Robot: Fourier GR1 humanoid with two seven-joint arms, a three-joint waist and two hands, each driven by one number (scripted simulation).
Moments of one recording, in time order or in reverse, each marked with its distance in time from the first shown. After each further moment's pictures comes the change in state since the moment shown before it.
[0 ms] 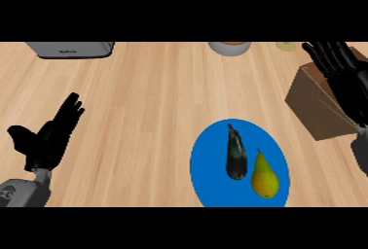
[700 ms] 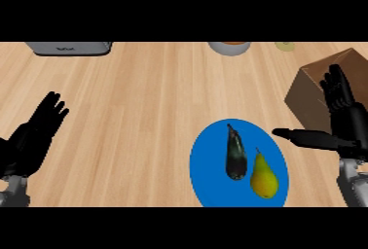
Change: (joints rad) left arm 0.082 0.038 0.099 -0.171 0.103 -0.016 0.121; right arm 0.241 0.112 0.013 -0.071 0.224 -0.435 0.126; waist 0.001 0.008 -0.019
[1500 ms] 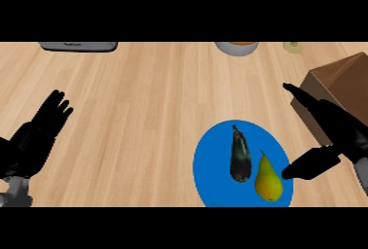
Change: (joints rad) left arm 0.004 -0.014 -0.006 -0.065 -0.015 0.002 0.047; right arm -0.177 -0.332 0.299 -0.212 0.149 0.432 0.703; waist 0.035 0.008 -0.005
